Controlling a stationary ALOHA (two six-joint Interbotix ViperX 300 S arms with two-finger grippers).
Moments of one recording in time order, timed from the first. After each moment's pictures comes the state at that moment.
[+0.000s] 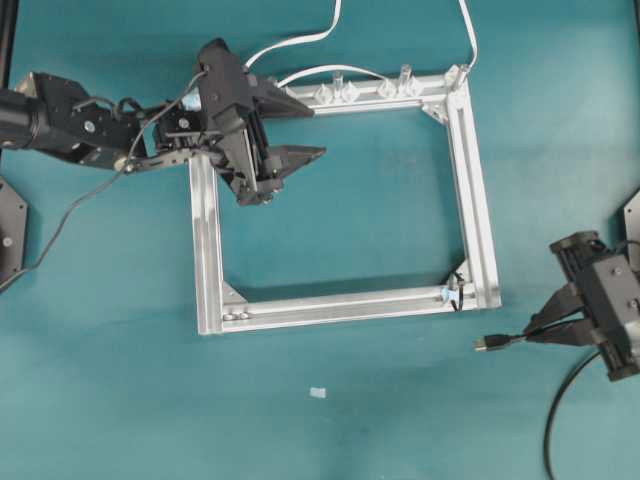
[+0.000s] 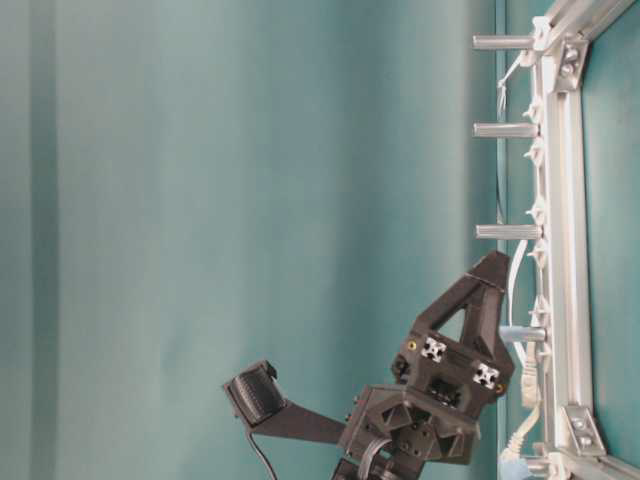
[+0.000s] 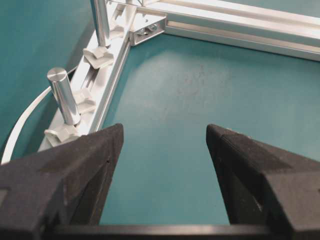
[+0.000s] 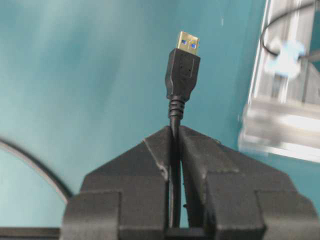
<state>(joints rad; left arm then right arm) 0.24 0.11 0.79 -0.06 -0.52 0.00 0.44 -0.58 1.30 0.50 -0.06 -0.16</state>
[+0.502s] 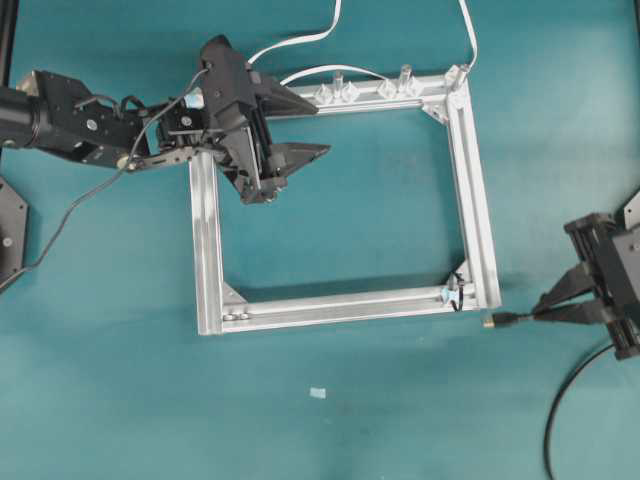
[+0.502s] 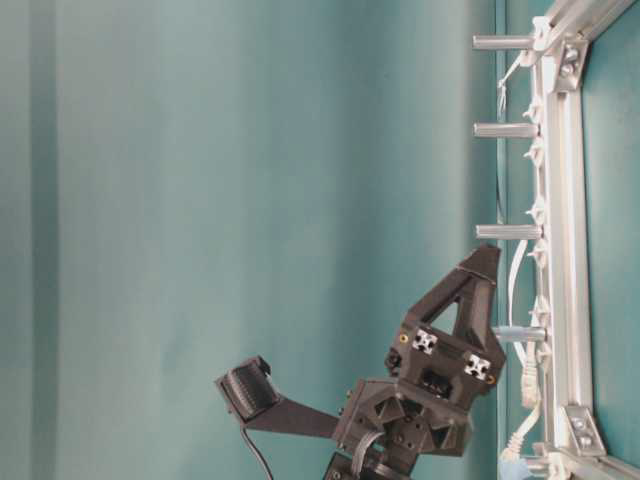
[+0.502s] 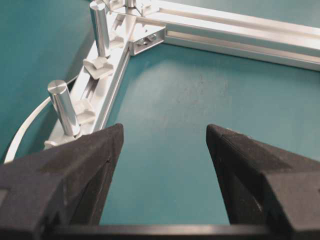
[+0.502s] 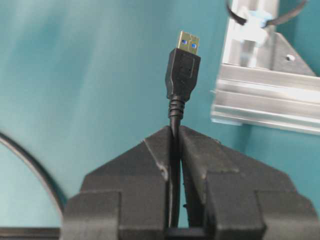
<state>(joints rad) 0.24 0.11 0.78 -0.06 -0.52 0.00 0.36 -0.67 1.37 0.46 -0.06 -0.16</state>
